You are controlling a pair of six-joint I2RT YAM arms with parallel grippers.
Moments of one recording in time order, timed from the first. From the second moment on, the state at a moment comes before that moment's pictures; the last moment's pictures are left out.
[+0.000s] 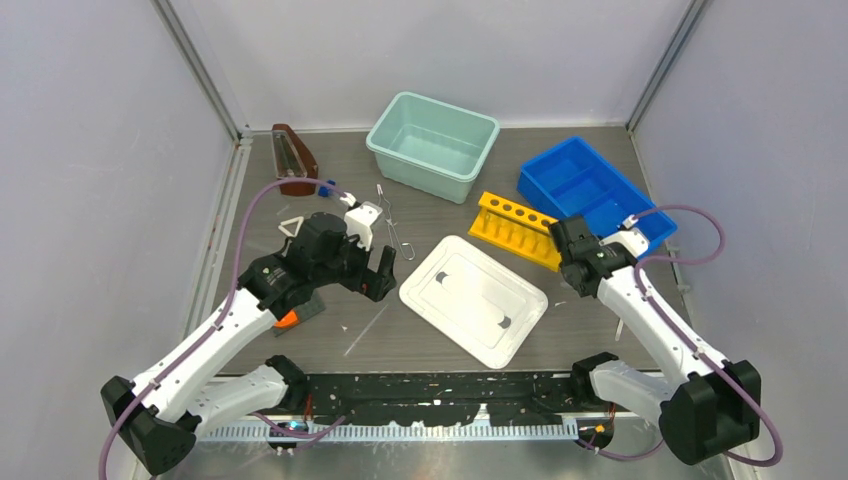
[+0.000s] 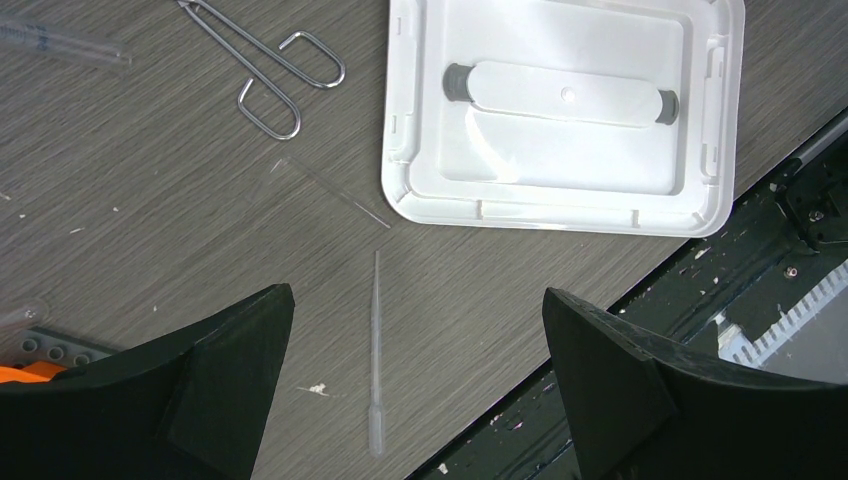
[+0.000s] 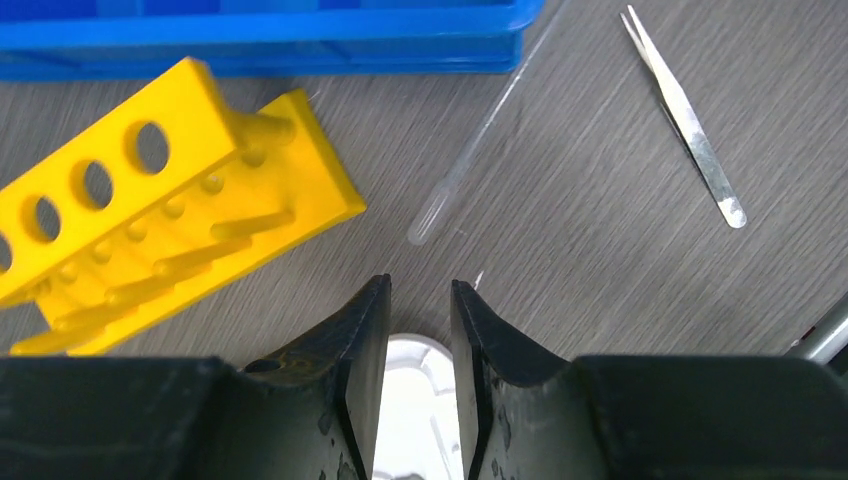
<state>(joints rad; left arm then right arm) -0.67 0.94 0.95 -0.68 0.09 -0.16 0.33 1.05 0.81 -0.93 0.65 1.24</state>
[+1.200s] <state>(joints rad) -0.67 0.95 0.95 -0.68 0.09 -0.16 0.06 1.29 0.64 -0.62 0.44 1.47</state>
